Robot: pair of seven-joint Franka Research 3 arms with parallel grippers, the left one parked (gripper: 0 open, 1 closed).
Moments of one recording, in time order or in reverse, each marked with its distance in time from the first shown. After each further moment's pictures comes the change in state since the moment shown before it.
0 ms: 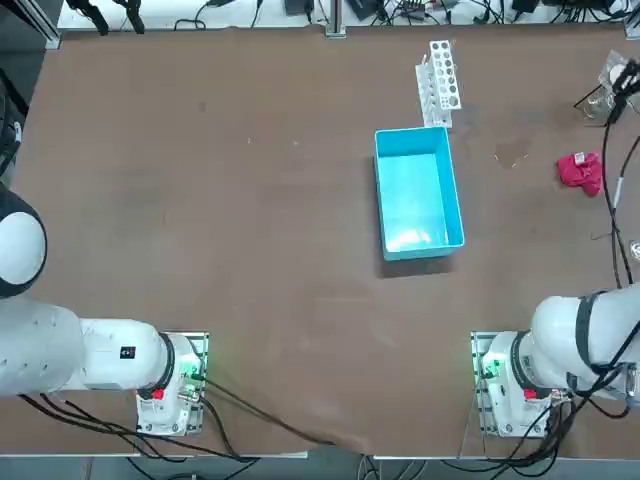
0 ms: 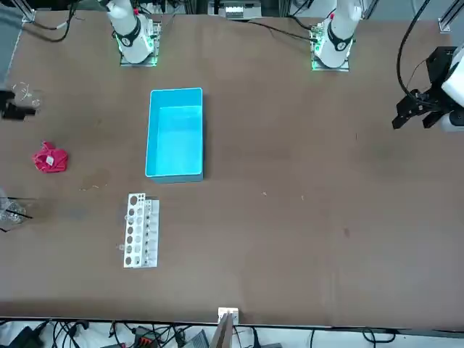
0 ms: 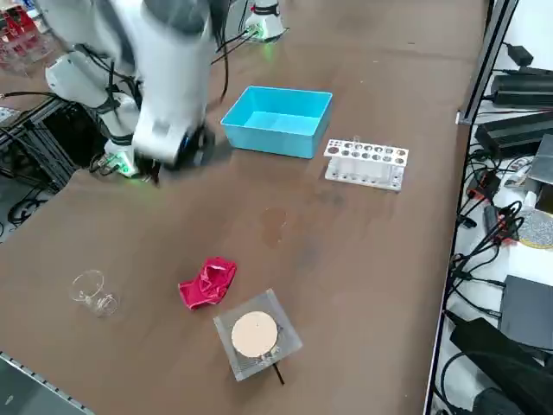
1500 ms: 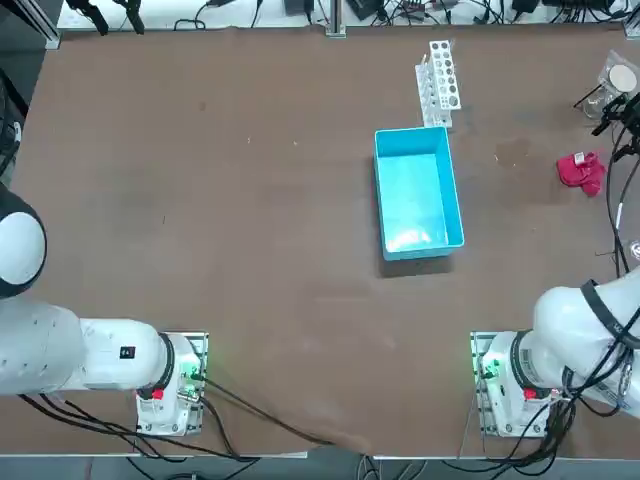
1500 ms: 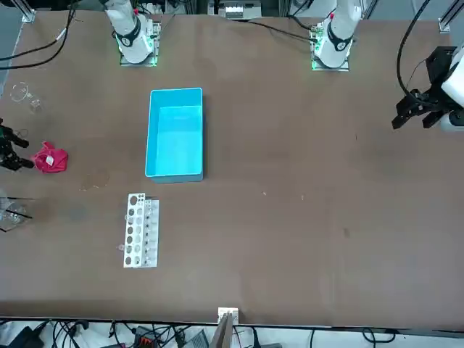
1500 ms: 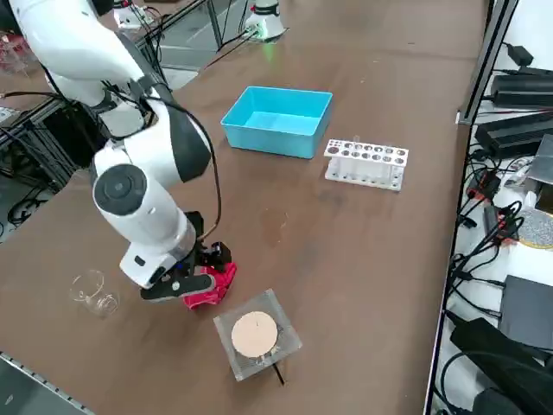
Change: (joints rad) arm -0.162 0.256 0.024 -0.035 0.223 0.502 0.168
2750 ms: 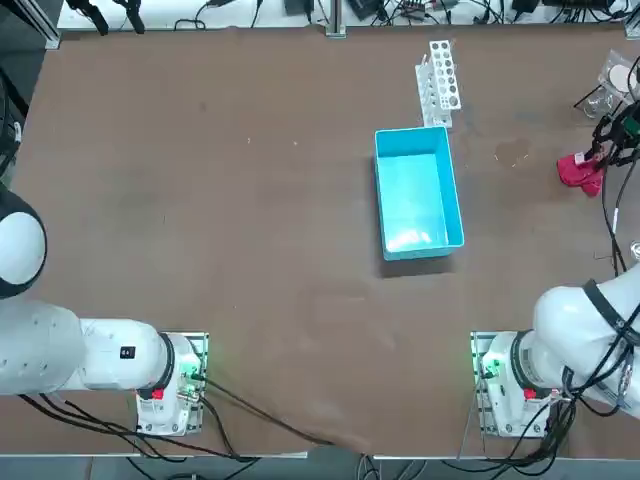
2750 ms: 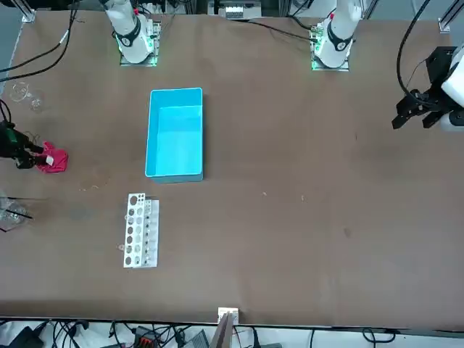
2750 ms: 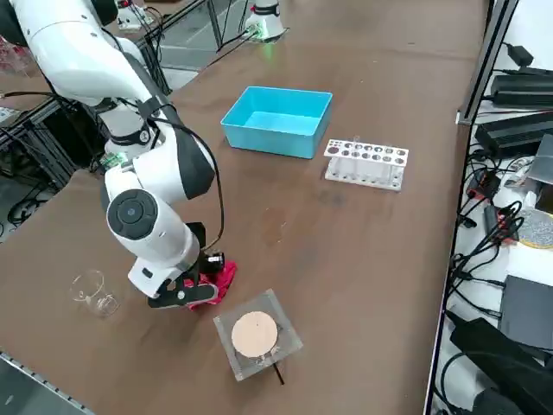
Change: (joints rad) arm -0.007 0.045 0.001 -0.002 0.000 -0.017 -0.002
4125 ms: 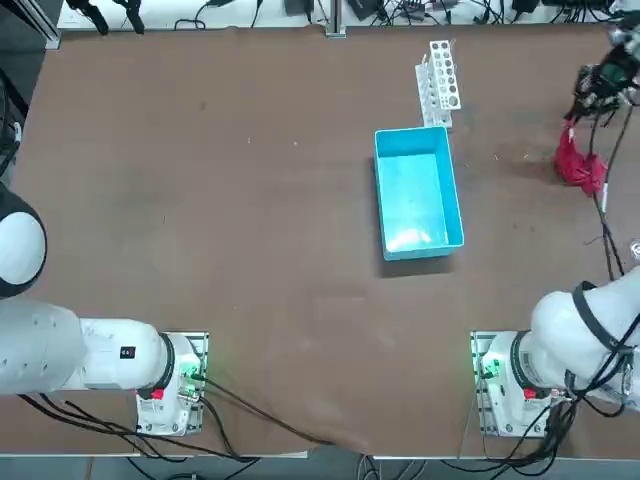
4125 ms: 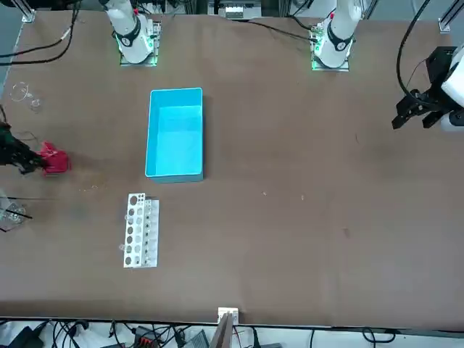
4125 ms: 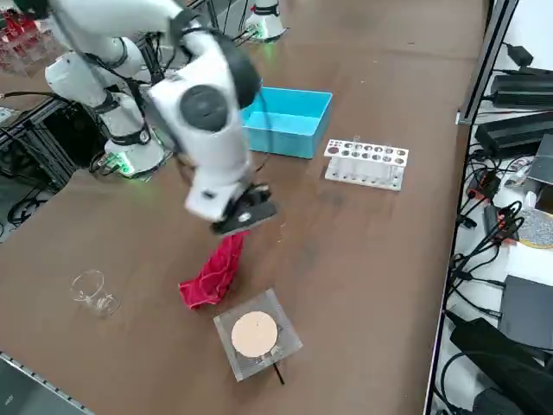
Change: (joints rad) arm 0.196 -0.144 0.085 0.033 0.002 -0.143 0.117
